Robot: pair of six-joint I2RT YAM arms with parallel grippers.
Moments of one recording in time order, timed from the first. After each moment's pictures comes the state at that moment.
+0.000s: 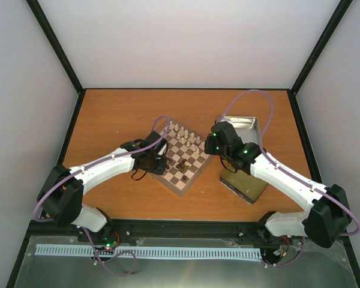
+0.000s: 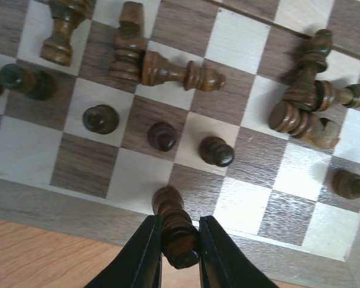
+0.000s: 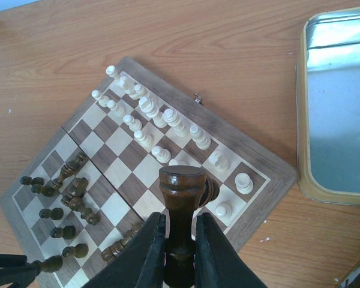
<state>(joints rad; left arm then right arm) -0.68 1.45 0.94 -0.67 -0.01 -0.37 0.69 1.27 0.98 -0.44 0.21 0.64</state>
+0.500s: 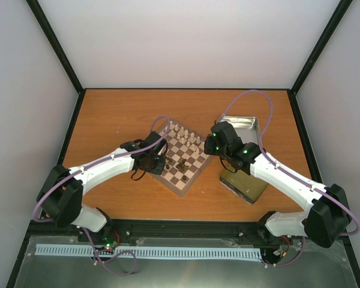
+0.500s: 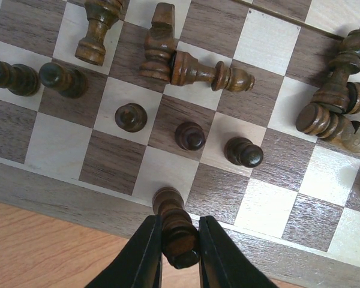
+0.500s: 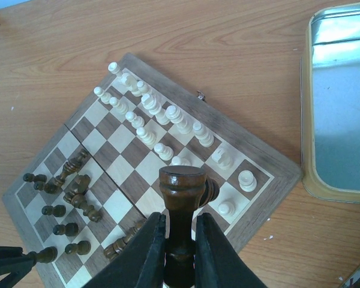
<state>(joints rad) -0.68 1.45 0.94 -0.70 -0.08 -0.37 0.69 1.27 0.97 -0.44 0.20 0.64</state>
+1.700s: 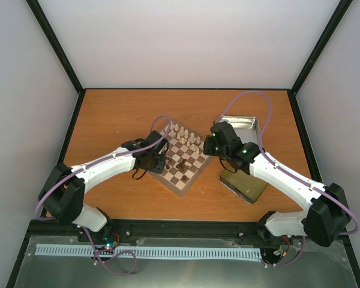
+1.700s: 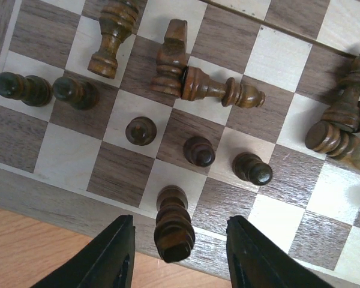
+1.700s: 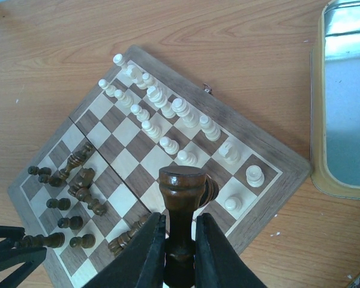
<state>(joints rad) -0.68 1.47 0.95 -0.67 -0.11 -0.38 0.69 1.28 0.97 -0.44 0.17 0.64</state>
